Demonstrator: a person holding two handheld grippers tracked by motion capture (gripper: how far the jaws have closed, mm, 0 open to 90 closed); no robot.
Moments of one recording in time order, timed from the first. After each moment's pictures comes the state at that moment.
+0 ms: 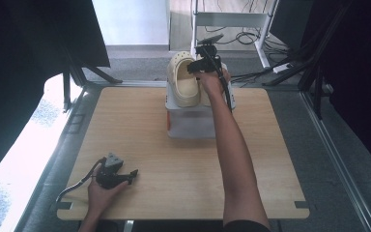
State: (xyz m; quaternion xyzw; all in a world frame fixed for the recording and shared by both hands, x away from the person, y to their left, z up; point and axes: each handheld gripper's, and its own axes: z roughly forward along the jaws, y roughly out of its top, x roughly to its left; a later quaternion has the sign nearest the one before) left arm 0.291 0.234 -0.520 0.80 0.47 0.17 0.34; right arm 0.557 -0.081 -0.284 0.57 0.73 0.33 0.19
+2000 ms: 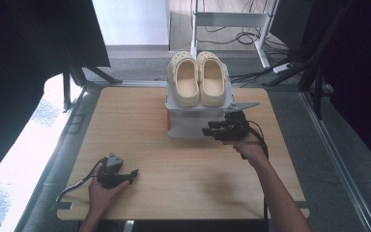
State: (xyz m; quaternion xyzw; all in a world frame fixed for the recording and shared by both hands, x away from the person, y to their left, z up) left arm 0.292 0.230 -0.521 0.79 0.47 0.18 0.34; right arm 0.389 -0.176 -0.369 0.31 0.82 0.47 0.07
